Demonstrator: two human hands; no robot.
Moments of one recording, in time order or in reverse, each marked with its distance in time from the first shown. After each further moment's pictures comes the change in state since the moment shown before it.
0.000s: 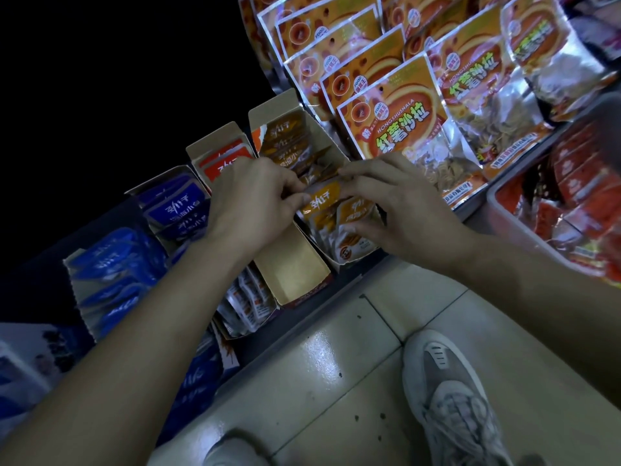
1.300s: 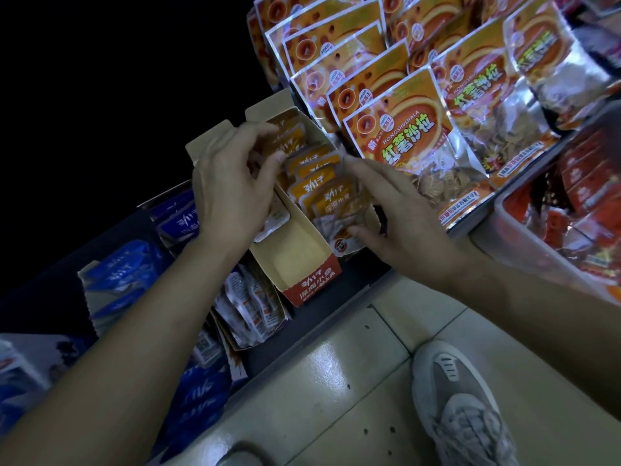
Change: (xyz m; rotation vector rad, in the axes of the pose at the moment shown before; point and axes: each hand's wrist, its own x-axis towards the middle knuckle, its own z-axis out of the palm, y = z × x) left_hand 0.018 -0.027 -0.002 -0.119 0.403 -0.009; right_hand -0.001 -0.008 0.015 0.223 0.061 0.210
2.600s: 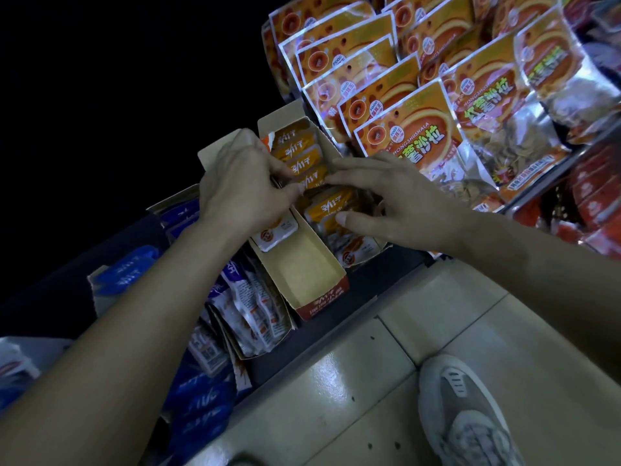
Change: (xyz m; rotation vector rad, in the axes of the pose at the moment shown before) left_hand 0.018 0.007 -0.008 0.291 -0.335 -0.145; right_hand 0.050 -0.005 -0.020 -0.114 -0.231 -0.033
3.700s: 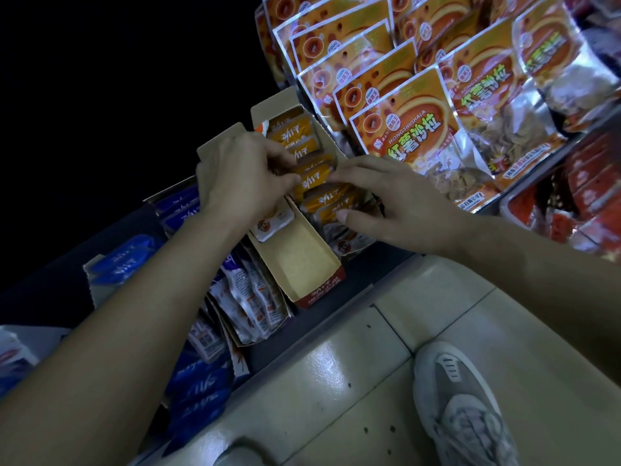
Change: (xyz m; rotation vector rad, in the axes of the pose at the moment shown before) left_hand -0.005 0.004 0.003 -0.059 0.060 0.045; right_hand -0.016 0.002 0.009 0.026 0.000 -0.014
